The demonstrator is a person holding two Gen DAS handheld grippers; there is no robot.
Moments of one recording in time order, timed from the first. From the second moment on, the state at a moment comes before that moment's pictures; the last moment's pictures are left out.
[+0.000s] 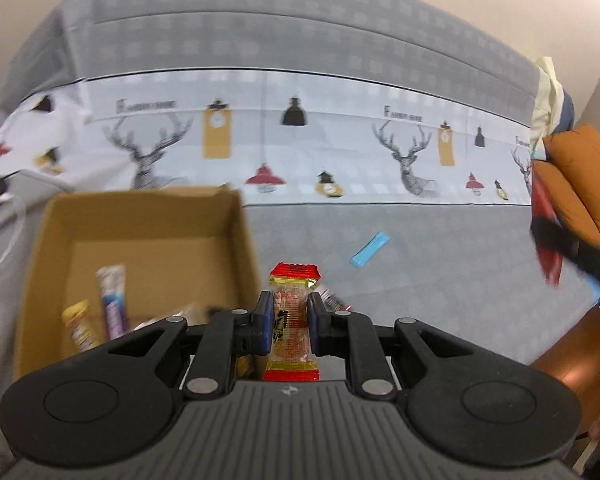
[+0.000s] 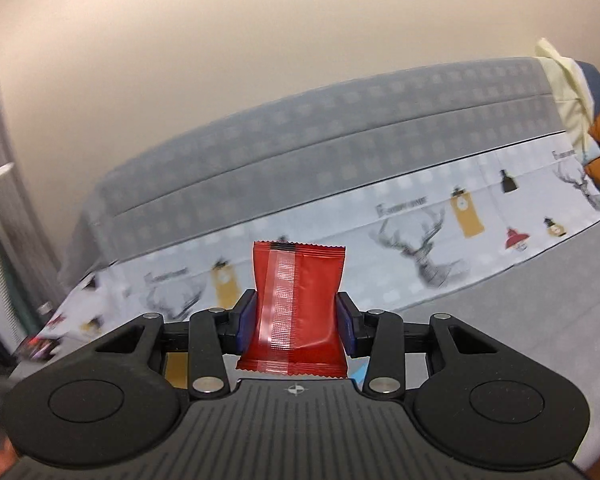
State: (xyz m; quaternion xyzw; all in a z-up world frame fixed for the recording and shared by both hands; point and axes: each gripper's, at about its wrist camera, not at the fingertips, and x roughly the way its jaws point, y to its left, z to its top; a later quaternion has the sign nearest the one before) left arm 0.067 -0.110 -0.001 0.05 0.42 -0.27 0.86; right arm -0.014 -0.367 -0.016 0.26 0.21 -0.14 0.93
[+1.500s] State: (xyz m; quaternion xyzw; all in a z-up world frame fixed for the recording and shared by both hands) left arm -0.042 0.068 0.025 0.00 0.39 -0.15 0.91; right arm -0.090 -0.147 0.020 0.18 0.26 0.05 0.95
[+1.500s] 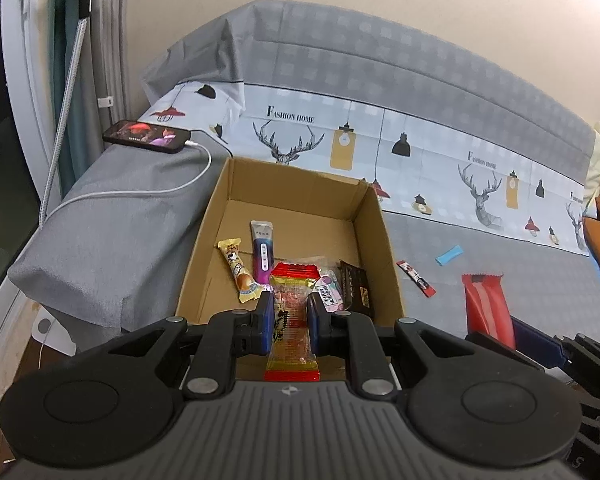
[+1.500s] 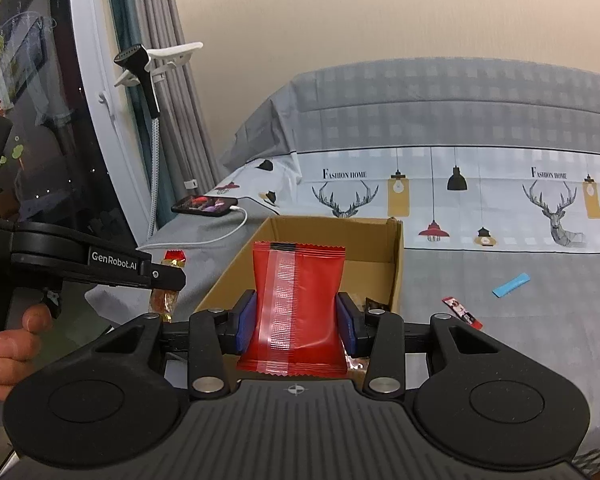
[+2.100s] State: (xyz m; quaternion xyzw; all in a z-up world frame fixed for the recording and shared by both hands) left arm -0.011 0.064 0.010 0.00 0.40 -0.15 0.90; right arm -0.058 -0.144 0.006 0.17 0.30 0.04 0.94
